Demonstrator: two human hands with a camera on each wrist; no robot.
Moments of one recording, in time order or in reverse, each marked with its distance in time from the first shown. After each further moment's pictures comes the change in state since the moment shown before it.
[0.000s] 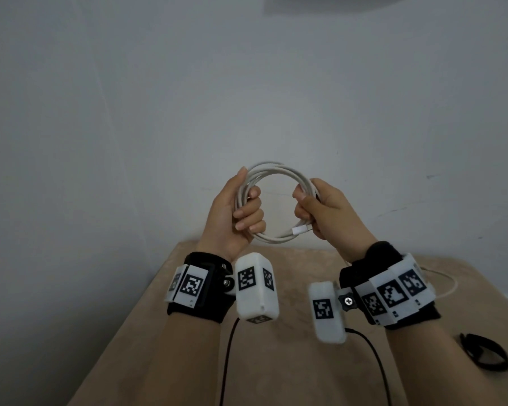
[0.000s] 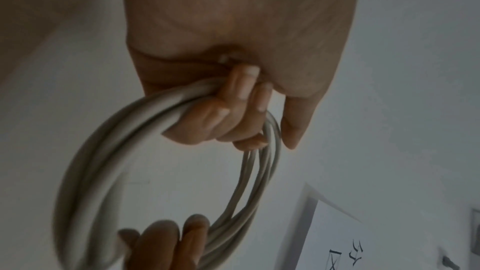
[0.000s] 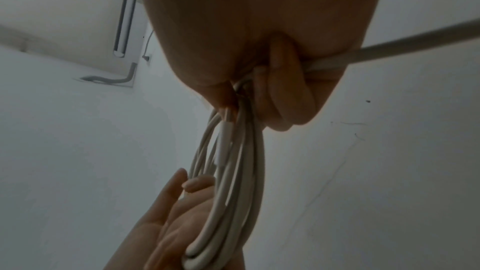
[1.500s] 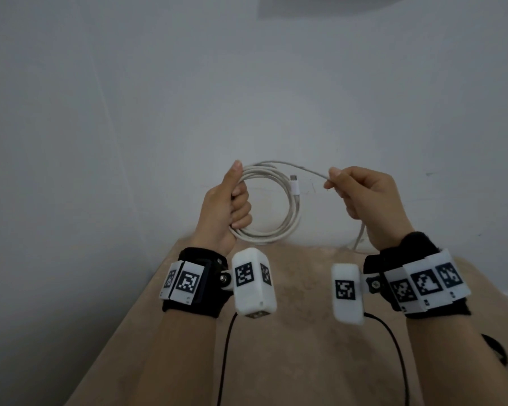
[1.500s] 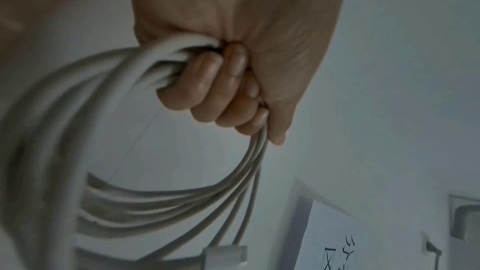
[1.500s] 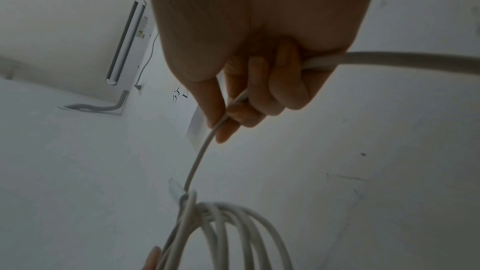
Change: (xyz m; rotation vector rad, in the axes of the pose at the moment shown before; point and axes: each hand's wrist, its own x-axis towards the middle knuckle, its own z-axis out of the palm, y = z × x) left_hand -0.003 0.002 -0.002 0.209 0.230 0.202; right_hand 0.003 0.006 -0.040 0.028 0.272 -0.071
